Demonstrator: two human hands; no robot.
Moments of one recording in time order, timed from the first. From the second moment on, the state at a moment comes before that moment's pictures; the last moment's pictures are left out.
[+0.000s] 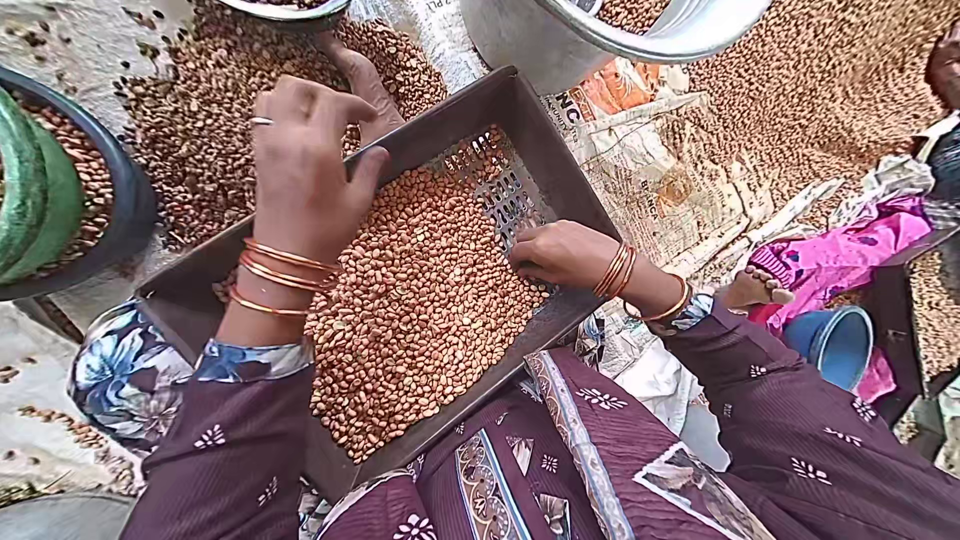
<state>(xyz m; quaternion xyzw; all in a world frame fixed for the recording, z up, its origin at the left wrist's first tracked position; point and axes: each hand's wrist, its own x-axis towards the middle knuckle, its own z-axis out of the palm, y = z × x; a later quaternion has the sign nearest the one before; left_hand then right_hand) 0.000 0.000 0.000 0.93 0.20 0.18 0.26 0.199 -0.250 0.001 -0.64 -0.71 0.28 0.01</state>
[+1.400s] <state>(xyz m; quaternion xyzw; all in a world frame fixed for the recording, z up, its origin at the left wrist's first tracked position) -0.102 0.017 -0.020 0.92 0.26 0.09 0.26 -0.057 -0.173 0.002 -0.26 -0.92 0.29 -0.07</state>
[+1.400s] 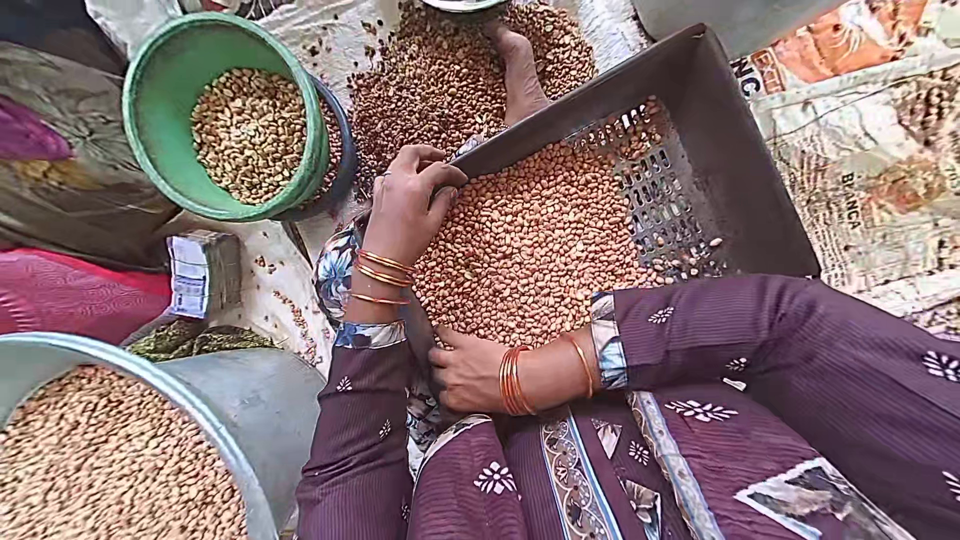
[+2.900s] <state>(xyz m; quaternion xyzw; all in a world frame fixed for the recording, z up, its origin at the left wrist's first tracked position) -0.193 -0.058 0.028 0.92 0.37 -0.08 0.13 0.087 -0.123 0.000 -0.57 -0.78 0.24 -0.13</state>
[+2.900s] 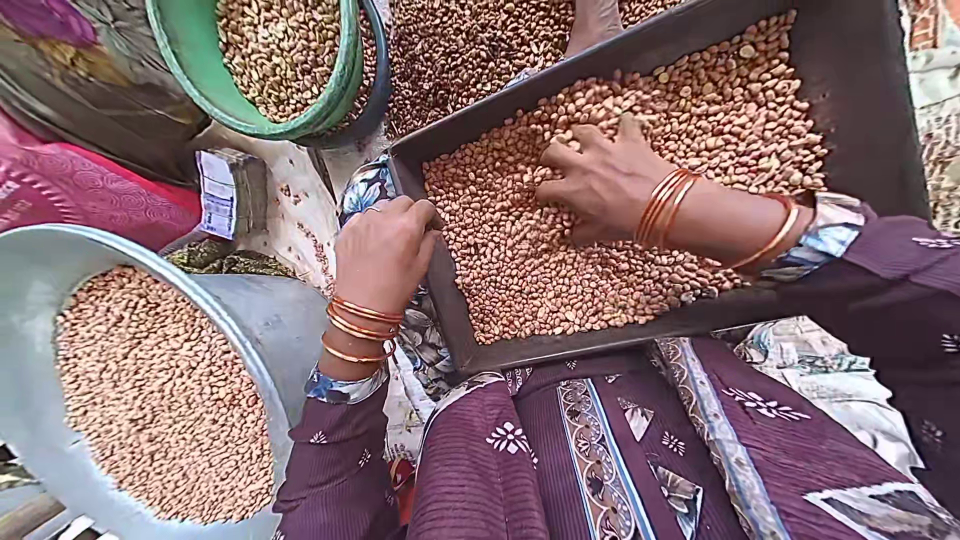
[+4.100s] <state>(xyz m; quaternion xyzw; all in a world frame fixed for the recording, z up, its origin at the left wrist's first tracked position) -0.140 -0.031 -0.012 0.91 0.38 -0.02 0.17 0.020 -0.229 -0.011 -0.43 -0.83 0.36 0.06</state>
